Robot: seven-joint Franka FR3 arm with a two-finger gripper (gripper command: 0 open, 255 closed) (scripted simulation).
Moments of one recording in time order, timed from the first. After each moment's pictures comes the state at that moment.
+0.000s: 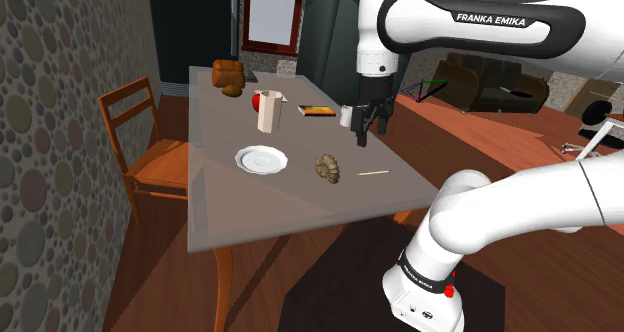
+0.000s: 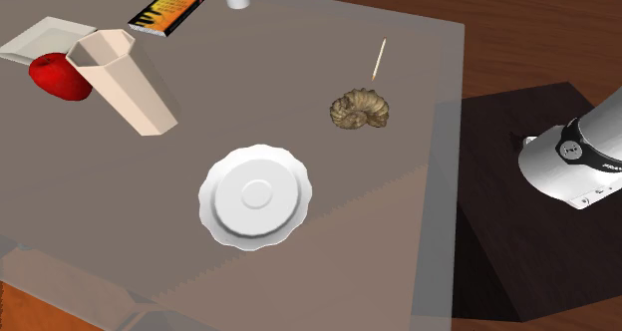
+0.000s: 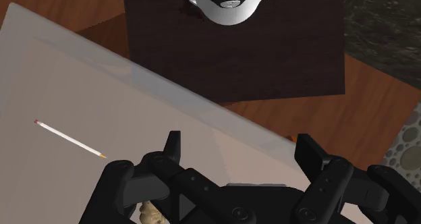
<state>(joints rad) -0.01 -0.80 0.05 -2.45 -0.05 1.43 0.14</state>
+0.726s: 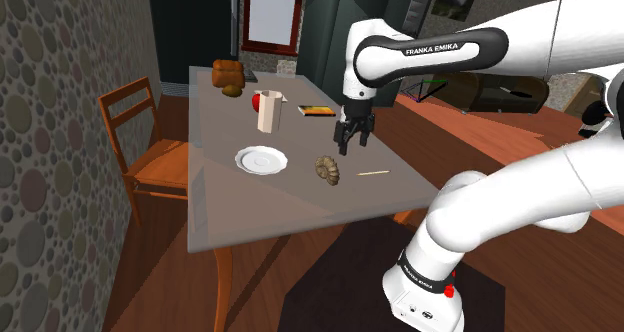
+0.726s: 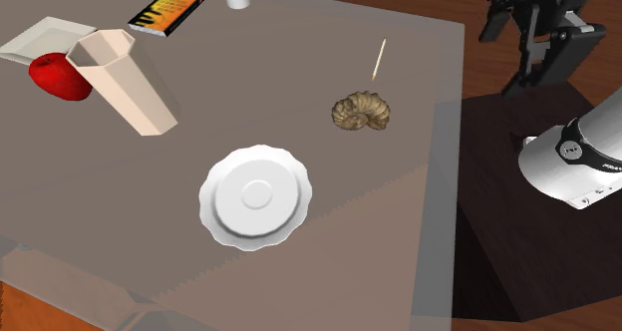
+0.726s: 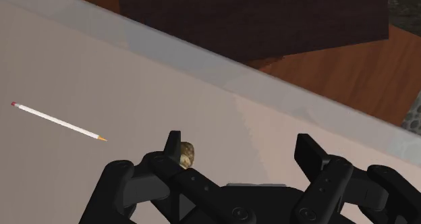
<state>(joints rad) -0.08 -0.63 -0.05 -2.56 -0.11 1.78 0.11</state>
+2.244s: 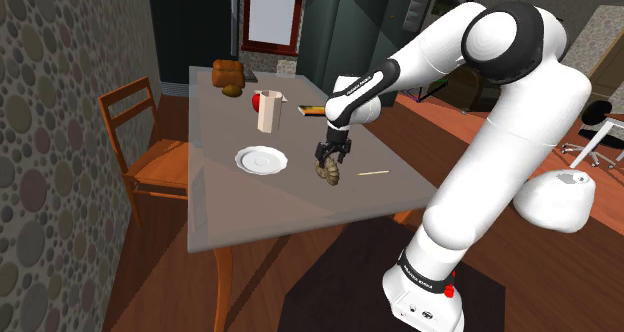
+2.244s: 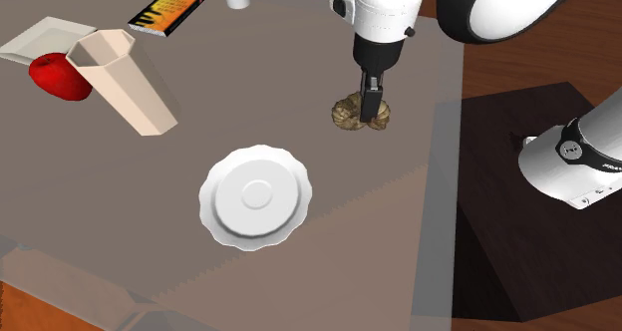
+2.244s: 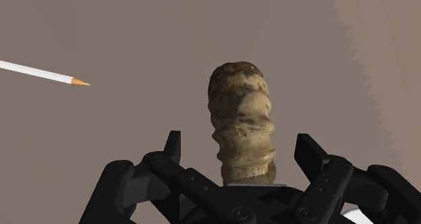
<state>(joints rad) -0.15 -0.03 -0.24 -2.49 -0.04 2.42 -0.03</state>
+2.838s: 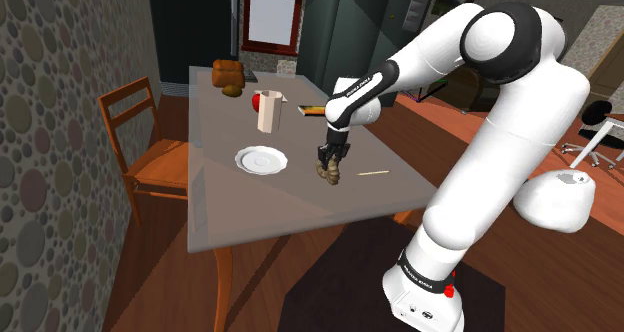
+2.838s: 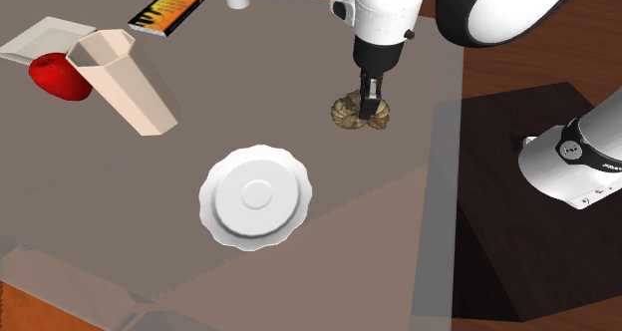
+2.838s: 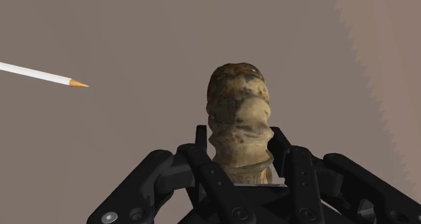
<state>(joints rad) -0.15 -0.03 -0.24 -2.49 -0.03 2.43 -0.03</state>
